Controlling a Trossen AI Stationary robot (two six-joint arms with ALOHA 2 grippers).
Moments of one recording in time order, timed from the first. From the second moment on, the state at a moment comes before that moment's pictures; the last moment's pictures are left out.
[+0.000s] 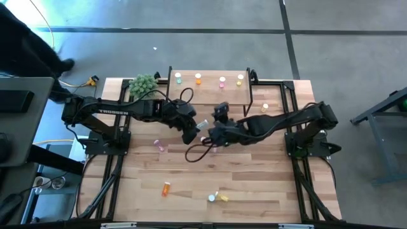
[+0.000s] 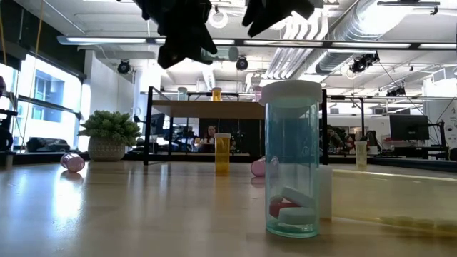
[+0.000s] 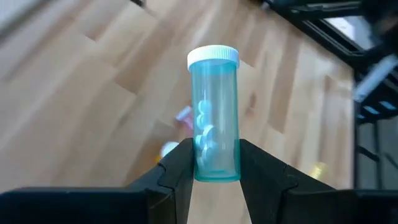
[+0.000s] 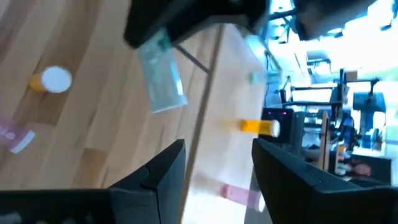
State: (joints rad) left arm 0.18 1.43 1.12 -0.45 0.04 -0.47; right arm 0.22 1.69 1.60 -0.83 0.78 -0.56
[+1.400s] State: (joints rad) left arm -0.11 1.30 1.12 -0.80 -1.01 -0.74; right arm -0.20 1.50 1.60 -0.41 -0.16 -0.13
